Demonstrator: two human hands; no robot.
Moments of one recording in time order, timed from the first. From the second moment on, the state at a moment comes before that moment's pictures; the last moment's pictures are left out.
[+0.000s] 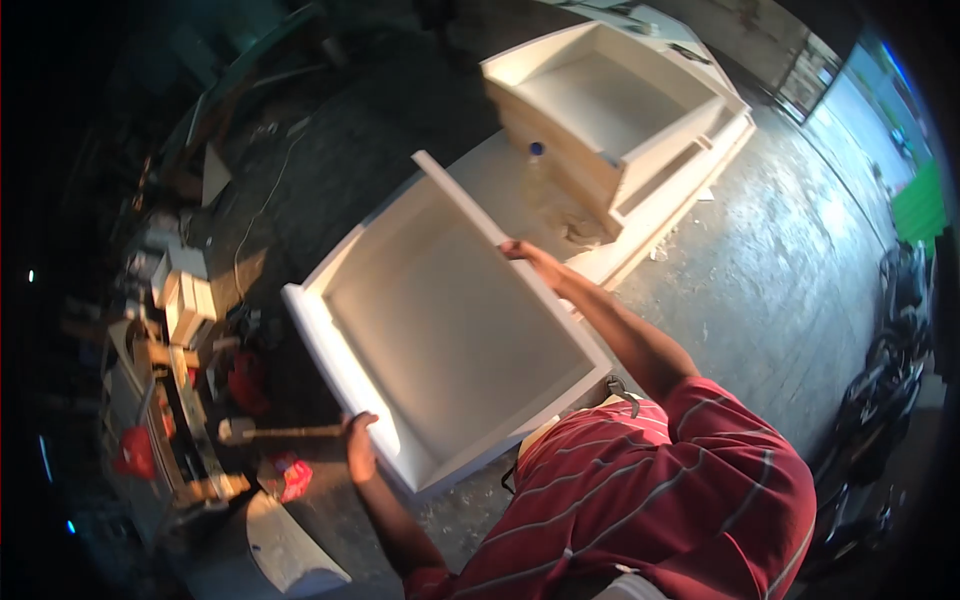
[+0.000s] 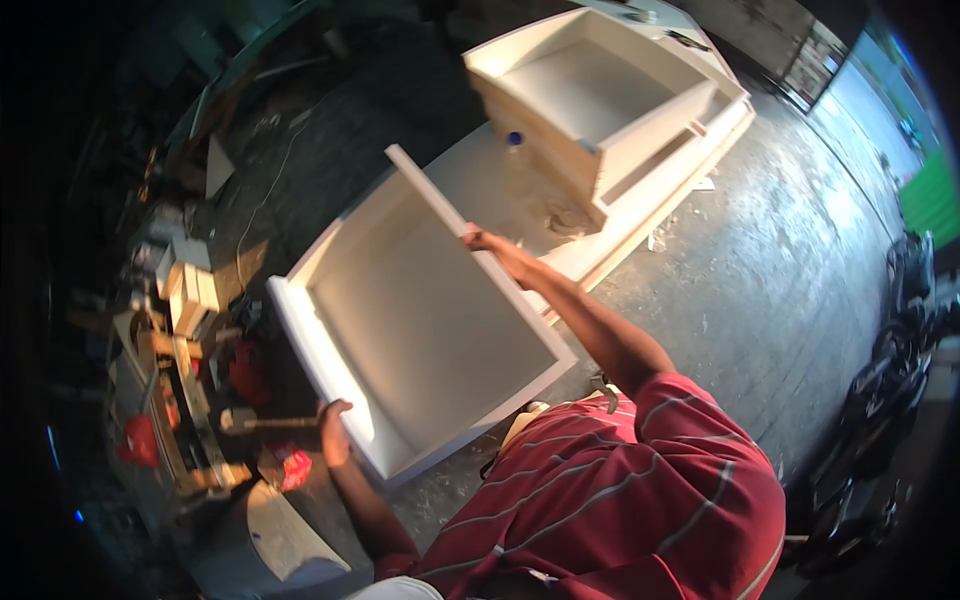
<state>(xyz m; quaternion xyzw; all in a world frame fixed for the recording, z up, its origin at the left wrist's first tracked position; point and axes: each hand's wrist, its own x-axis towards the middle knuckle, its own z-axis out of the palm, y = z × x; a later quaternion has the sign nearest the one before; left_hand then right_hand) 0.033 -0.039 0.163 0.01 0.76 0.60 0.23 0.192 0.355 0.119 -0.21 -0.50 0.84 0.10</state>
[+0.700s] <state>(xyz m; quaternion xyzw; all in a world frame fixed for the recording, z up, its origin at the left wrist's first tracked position) 0.377 0.434 0.327 0.32 0.70 0.55 0.31 0.745 0.643 0.255 -0.22 -0.42 0.74 0.48</state>
